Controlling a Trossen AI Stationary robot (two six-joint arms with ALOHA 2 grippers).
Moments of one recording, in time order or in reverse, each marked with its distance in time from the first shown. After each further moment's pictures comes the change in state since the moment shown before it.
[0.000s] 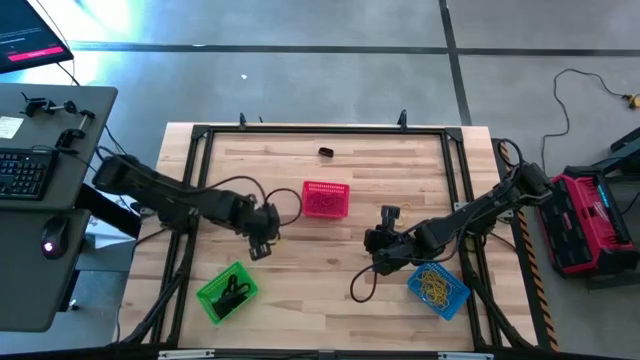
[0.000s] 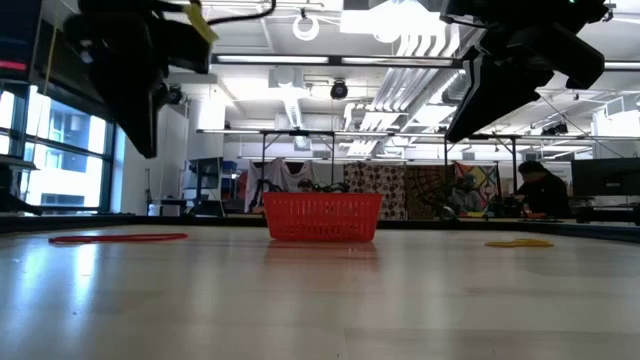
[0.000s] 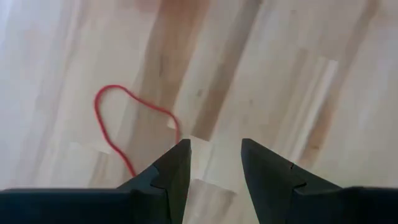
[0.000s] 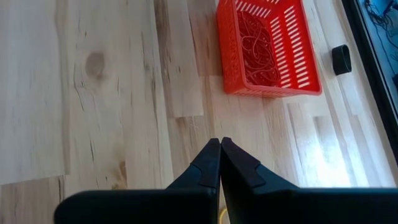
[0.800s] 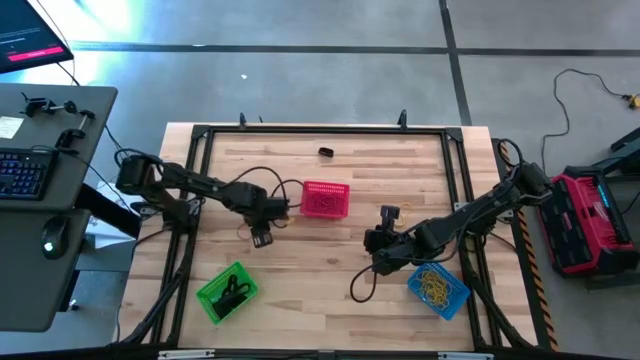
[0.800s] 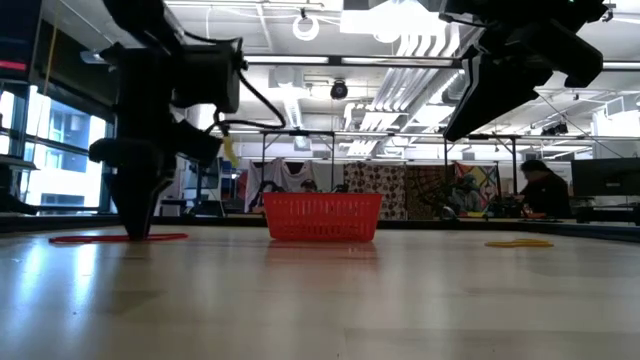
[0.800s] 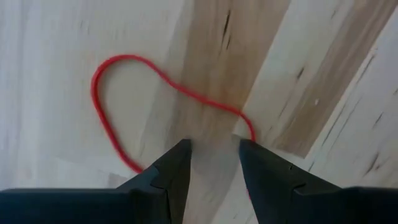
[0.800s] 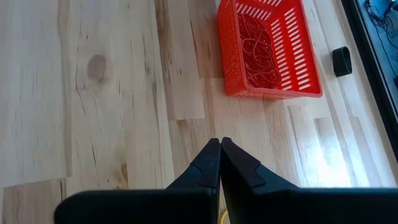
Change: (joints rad) left arm 0.244 0.190 -0.177 0.183 0.134 0.228; right arm 0.000 0.000 0.000 0.010 0.000 -0.003
